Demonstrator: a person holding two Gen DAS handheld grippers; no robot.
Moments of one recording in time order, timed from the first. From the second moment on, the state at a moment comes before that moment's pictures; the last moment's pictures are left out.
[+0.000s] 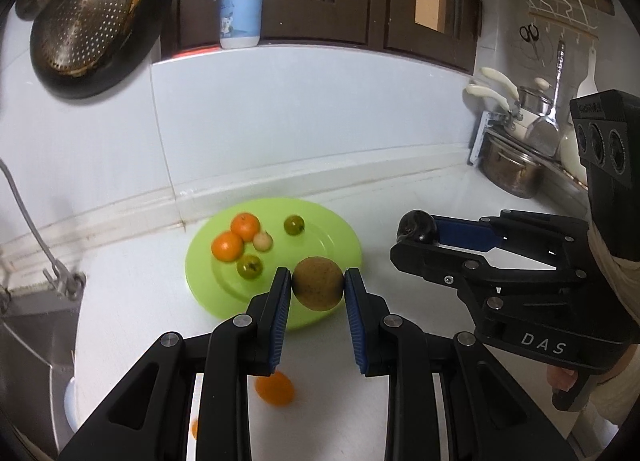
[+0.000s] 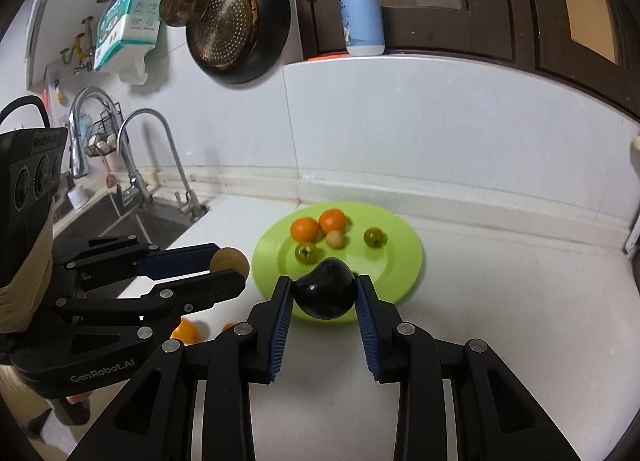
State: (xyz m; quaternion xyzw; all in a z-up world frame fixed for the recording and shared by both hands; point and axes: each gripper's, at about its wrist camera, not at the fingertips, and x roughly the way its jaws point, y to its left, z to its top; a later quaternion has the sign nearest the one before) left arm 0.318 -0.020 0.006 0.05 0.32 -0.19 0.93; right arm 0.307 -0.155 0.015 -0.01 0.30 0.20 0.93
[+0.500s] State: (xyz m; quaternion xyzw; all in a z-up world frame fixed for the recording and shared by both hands) left arm 0.391 -0.018 -0.005 0.05 0.35 -0.21 0.91; right arm 0.374 -0.148 0.012 -0.03 0.30 0.21 0.93
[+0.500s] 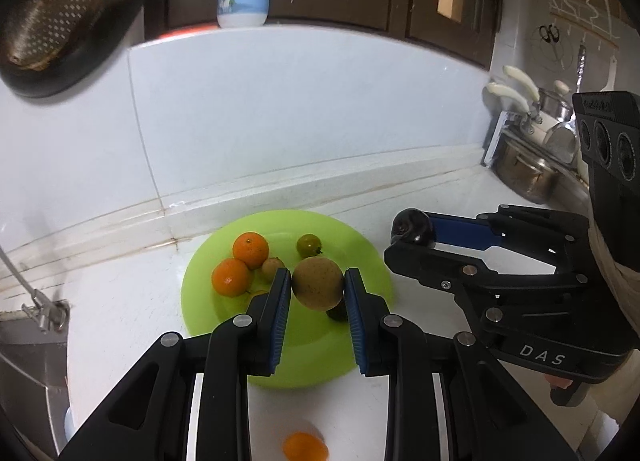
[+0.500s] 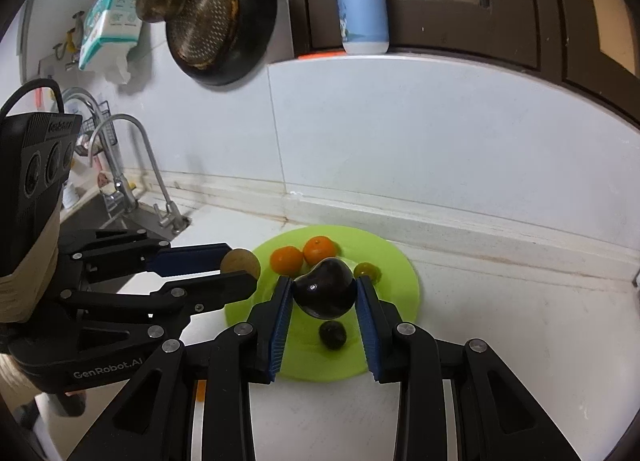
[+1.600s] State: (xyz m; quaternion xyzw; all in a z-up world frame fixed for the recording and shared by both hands) left arm 0.460 -0.026 -0.057 0.07 0.41 -0.19 0.89; right arm 0.459 -0.160 -0.058 0.01 0.39 0.19 0.90
